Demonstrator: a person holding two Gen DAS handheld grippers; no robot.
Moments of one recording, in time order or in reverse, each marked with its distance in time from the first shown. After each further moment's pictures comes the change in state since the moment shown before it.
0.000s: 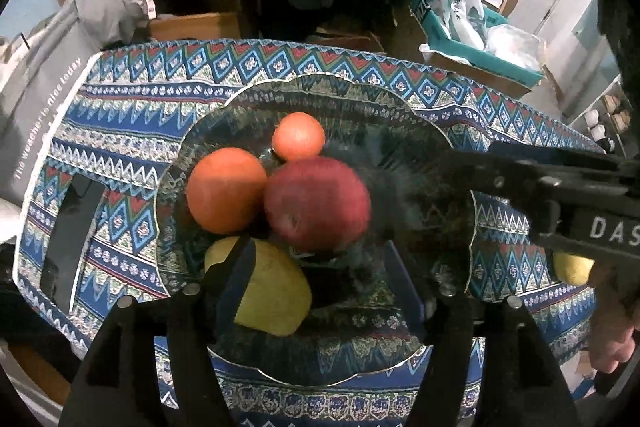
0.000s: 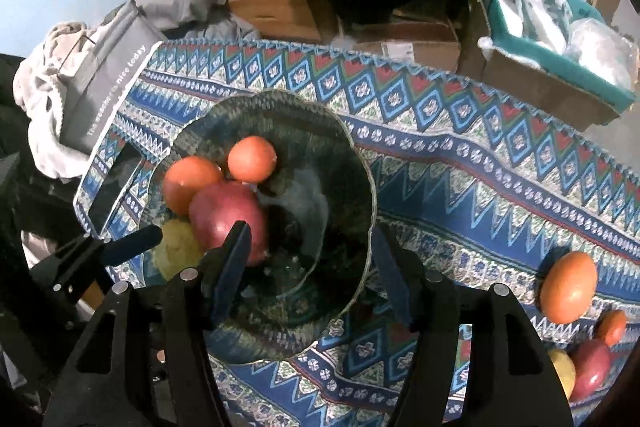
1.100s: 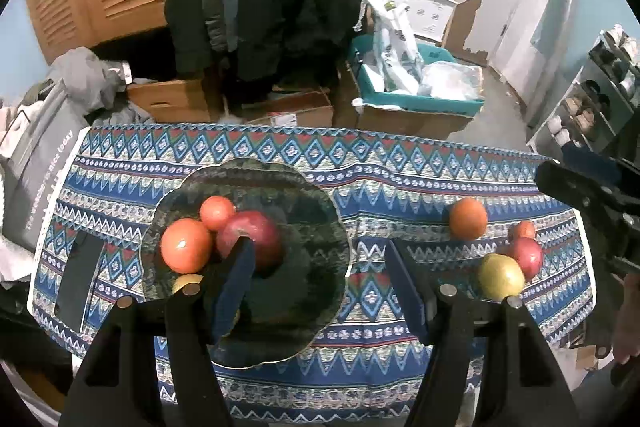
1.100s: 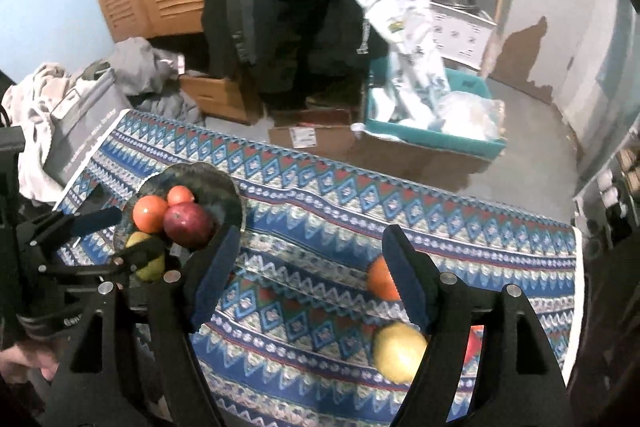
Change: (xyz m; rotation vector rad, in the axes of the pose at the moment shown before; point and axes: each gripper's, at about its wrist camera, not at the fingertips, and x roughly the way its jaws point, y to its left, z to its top) left arm -0.090 -0.076 0.017 0.084 -0.156 -0.071; right arm -0.172 -0.043 -0.051 -0.009 -0.275 -0.277
